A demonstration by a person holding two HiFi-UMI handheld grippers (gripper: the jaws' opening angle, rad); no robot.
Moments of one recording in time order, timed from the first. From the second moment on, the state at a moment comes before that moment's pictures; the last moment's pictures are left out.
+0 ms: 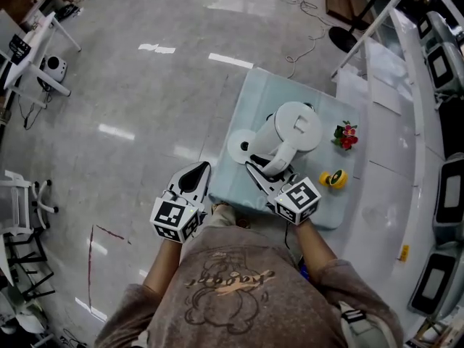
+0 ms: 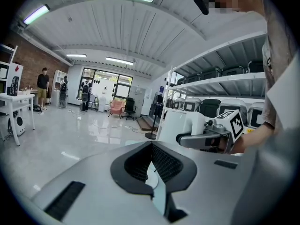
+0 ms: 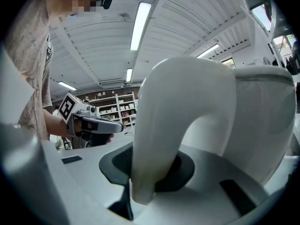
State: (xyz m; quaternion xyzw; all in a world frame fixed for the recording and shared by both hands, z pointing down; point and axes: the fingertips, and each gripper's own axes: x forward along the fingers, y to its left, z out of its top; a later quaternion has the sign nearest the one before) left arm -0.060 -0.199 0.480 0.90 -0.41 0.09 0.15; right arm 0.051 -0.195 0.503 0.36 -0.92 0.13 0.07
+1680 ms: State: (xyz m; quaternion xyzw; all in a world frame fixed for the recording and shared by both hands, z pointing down) left arm -0.114 -0.223 0.517 0.86 -0.45 0.13 0.17; right arm -0.023 -0.238 0.626 0.30 -0.94 0.11 0.15
